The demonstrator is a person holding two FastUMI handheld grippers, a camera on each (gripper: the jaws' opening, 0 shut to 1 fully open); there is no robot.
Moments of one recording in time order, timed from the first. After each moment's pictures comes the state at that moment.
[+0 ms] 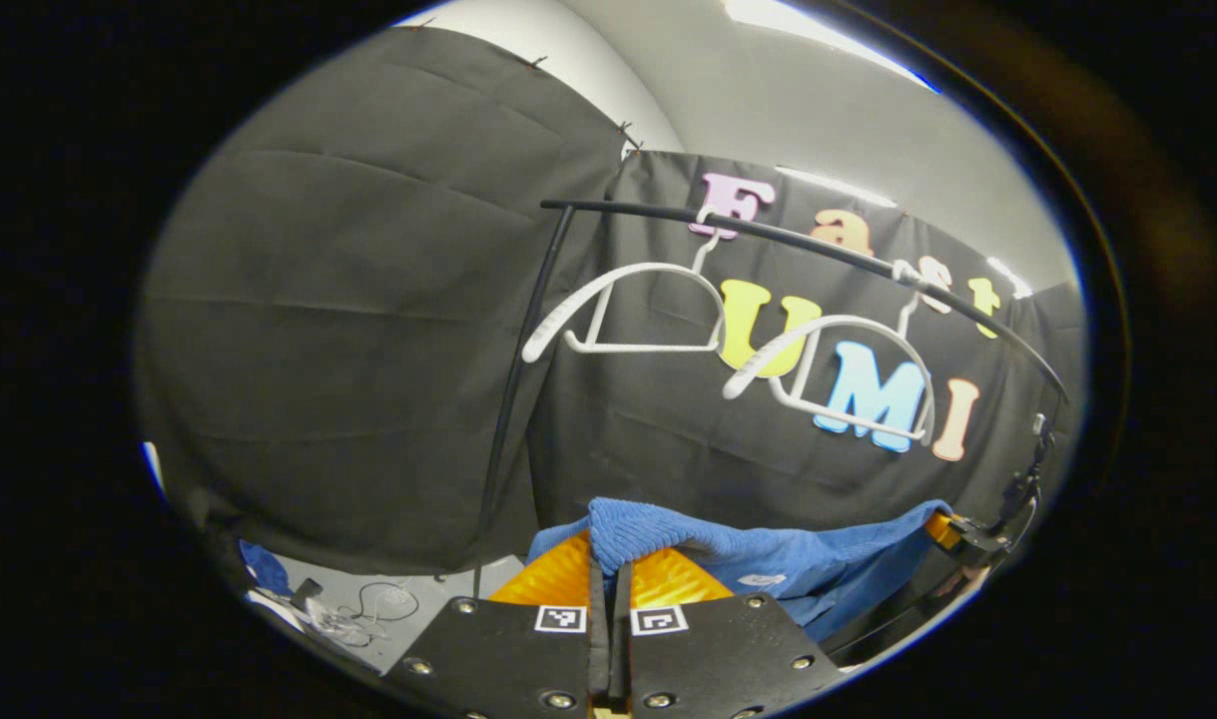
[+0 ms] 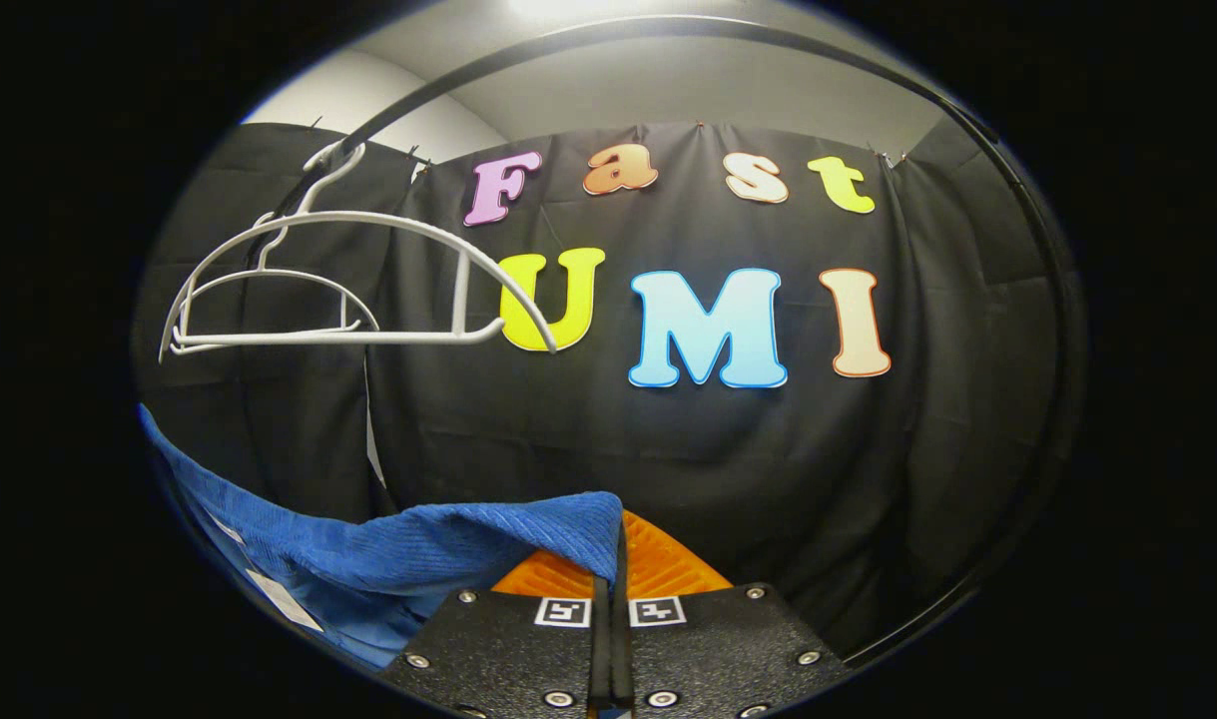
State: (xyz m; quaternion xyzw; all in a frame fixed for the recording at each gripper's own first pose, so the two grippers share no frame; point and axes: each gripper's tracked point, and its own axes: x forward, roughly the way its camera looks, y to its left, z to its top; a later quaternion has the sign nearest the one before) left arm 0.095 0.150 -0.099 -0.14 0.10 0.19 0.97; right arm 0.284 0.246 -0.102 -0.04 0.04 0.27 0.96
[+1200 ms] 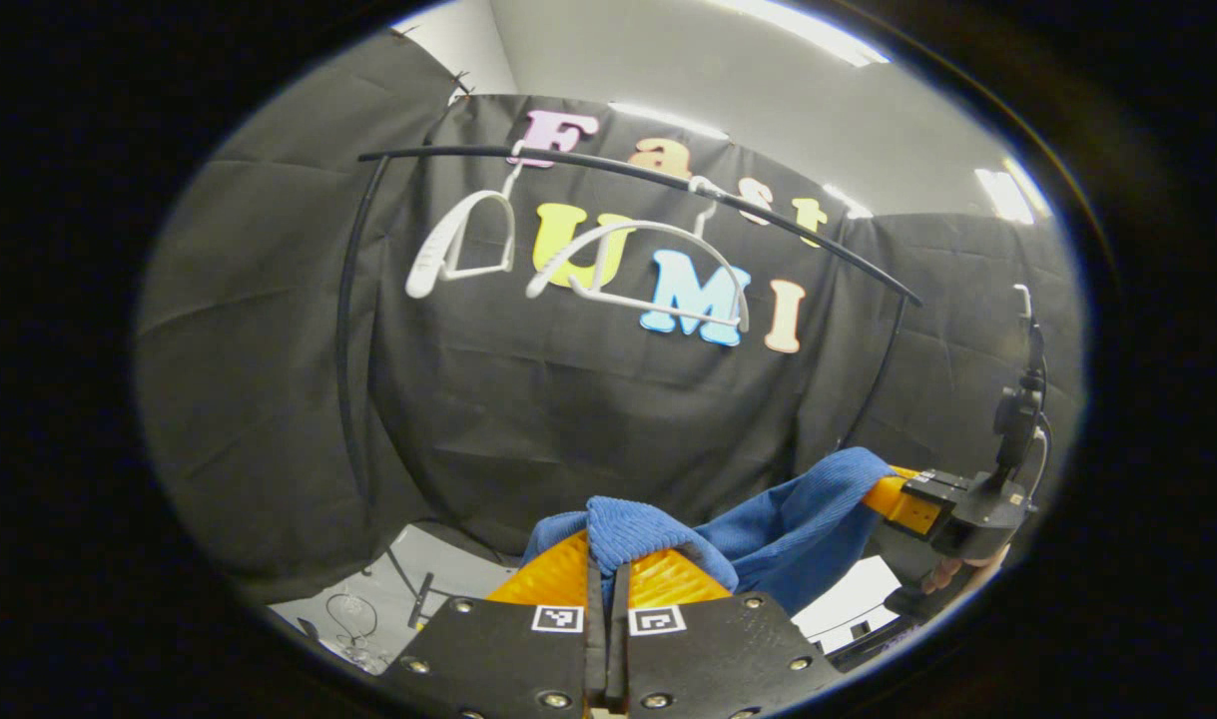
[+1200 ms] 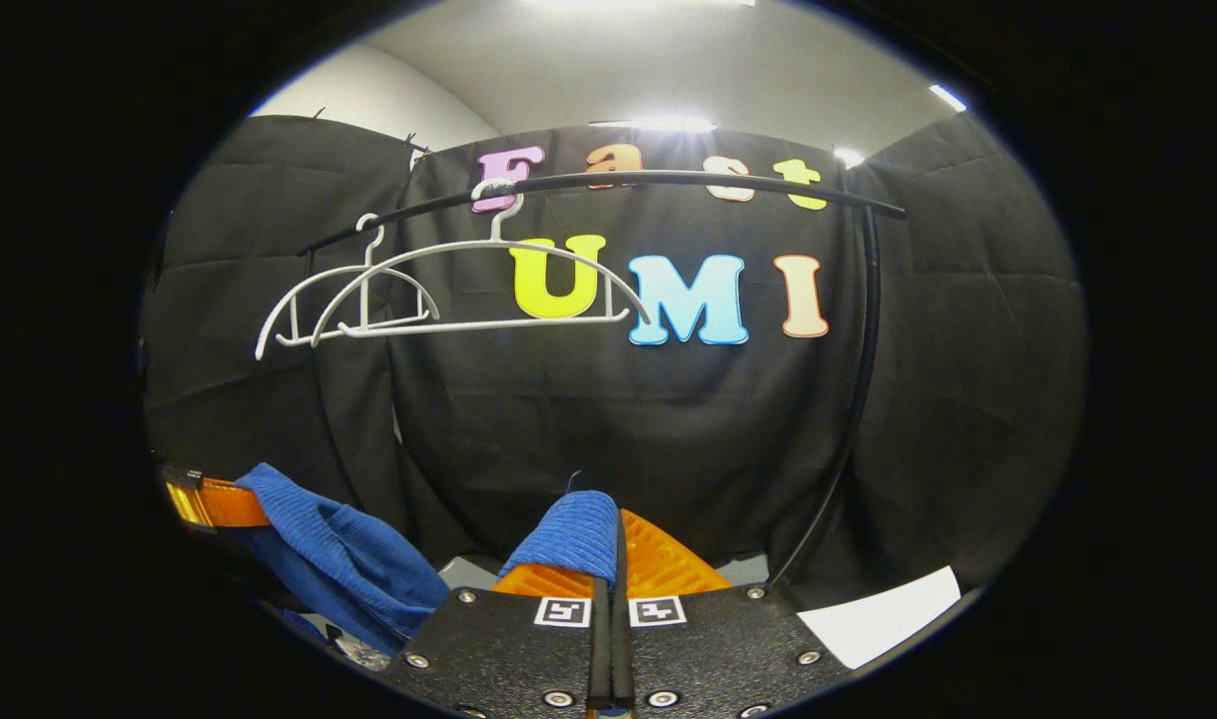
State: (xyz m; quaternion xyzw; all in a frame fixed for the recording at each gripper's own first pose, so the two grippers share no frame) left arm 0.063 0.053 -0.125 -0.10 0.19 -0.09 0.97; right arm 0.040 0.248 -0.104 -0.05 0.11 0.20 0.97
